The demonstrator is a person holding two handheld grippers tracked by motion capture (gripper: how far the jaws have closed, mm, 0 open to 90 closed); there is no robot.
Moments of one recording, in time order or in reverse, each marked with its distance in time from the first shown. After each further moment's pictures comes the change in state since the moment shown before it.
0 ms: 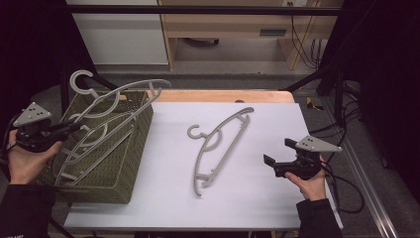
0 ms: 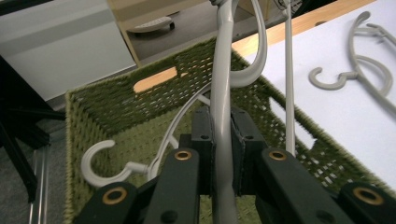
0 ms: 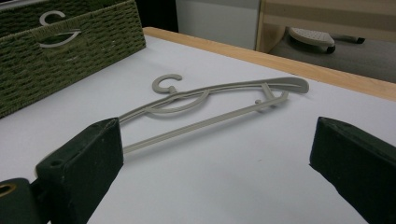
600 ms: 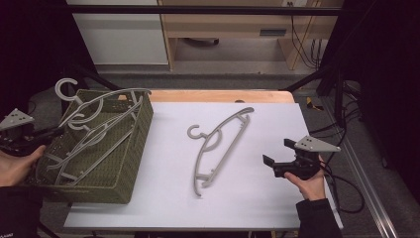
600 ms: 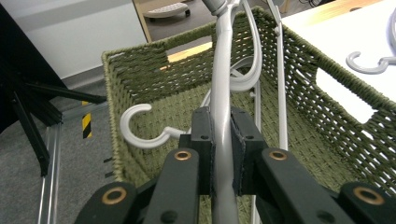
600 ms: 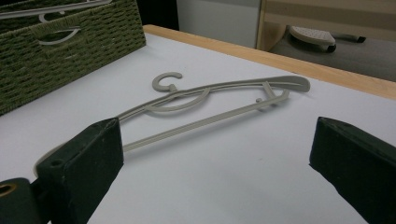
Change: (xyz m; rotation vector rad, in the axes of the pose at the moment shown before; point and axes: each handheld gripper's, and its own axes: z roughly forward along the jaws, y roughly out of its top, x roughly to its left) left arm 0.040 -0.035 -0.004 0.024 0.042 -0.061; right arm 0.000 -0.001 0.002 0.008 0.004 -0.008
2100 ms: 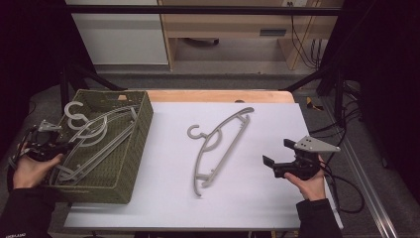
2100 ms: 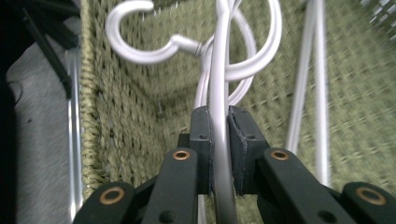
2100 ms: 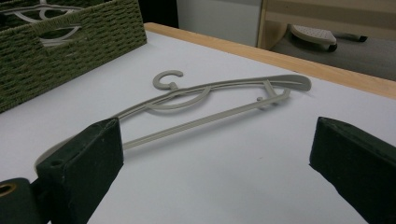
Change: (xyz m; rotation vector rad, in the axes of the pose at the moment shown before) left arm -0.008 -0.031 0.054 0.345 0.112 -0.017; right arm 0.001 0.000 0.000 0.004 0.000 -0.001
